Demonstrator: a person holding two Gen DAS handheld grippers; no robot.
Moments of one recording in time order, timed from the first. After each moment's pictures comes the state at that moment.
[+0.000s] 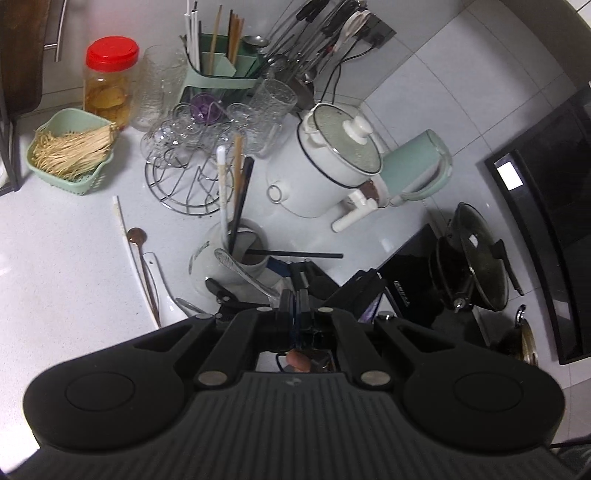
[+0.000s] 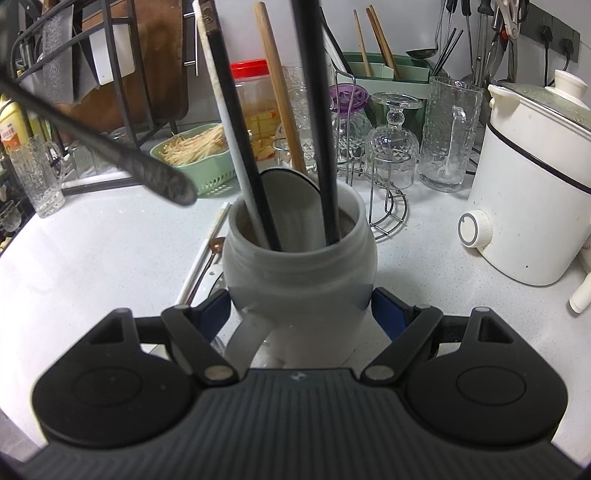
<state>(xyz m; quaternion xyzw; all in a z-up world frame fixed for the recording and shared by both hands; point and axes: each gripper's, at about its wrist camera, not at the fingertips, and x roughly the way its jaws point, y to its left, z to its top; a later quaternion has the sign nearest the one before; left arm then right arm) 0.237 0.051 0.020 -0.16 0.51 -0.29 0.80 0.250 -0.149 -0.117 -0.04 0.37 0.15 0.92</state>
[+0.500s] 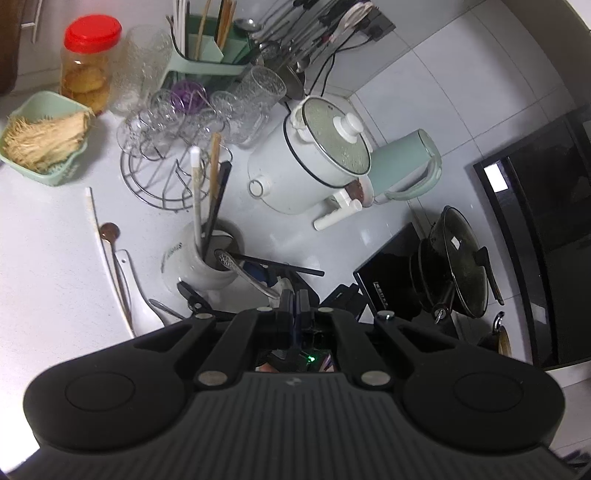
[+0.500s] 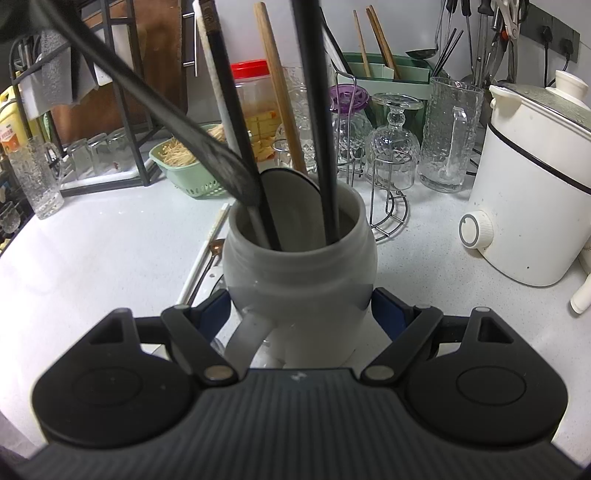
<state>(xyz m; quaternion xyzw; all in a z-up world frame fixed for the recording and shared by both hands) 0.270 0.034 0.010 -0.20 0.53 -0.31 0.77 0.250 -0.147 -0.117 -0.04 0.37 0.15 0.92</state>
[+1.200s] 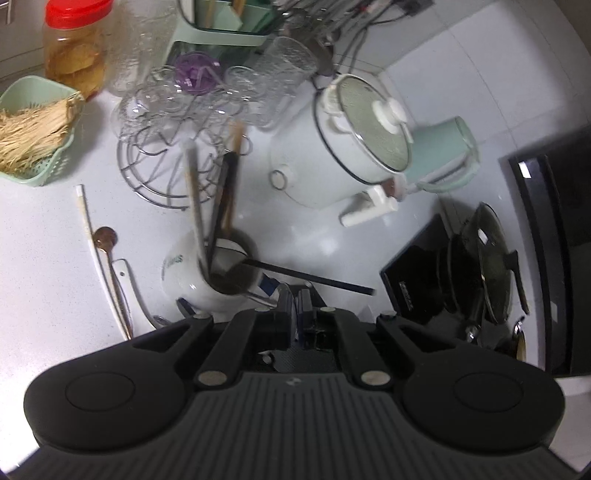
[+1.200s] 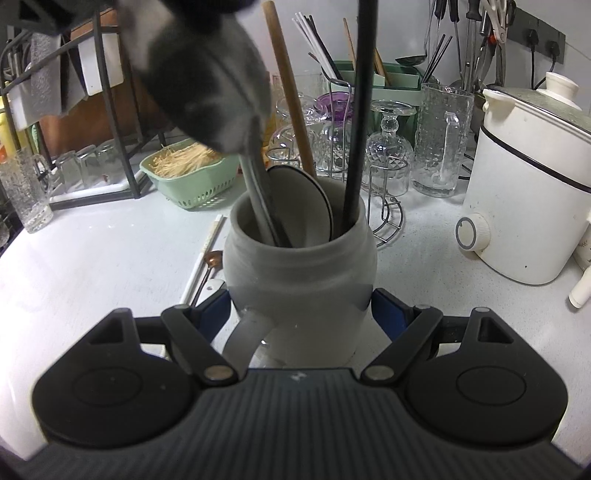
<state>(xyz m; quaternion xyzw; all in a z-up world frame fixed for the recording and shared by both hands) 0.337 0.002 -0.035 -0.18 0.58 -0.27 0.75 0.247 -0.137 -0.120 -0.04 0.35 0.13 0.93</state>
